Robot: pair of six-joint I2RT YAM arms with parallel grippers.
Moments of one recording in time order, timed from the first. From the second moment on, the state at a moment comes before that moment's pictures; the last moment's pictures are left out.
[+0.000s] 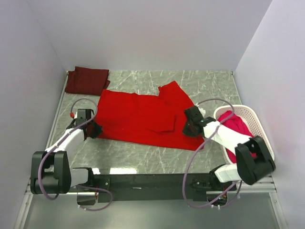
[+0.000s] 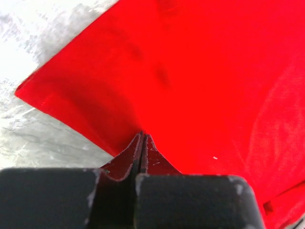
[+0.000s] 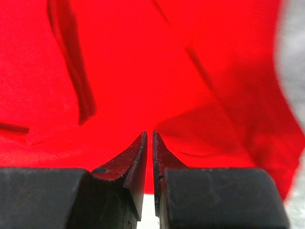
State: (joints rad) left arm 0.01 1.23 0.57 -0.31 -0.01 -0.87; right arm 0.45 1.34 0.71 -0.44 0.17 0.80
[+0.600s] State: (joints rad) left arm 0.01 1.29 0.54 -0.25 -0.07 -0.91; right arm 0.55 1.70 0.99 -0.36 0.15 0.80
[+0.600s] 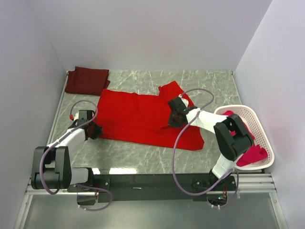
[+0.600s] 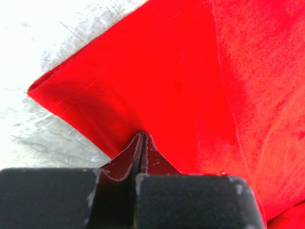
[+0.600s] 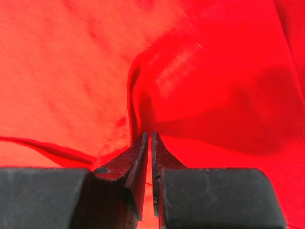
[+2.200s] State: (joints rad) left arm 0.10 1.01 0.70 -0.51 -0.10 -0.98; right arm 0.45 1.63 1.01 -0.40 0.18 0.75
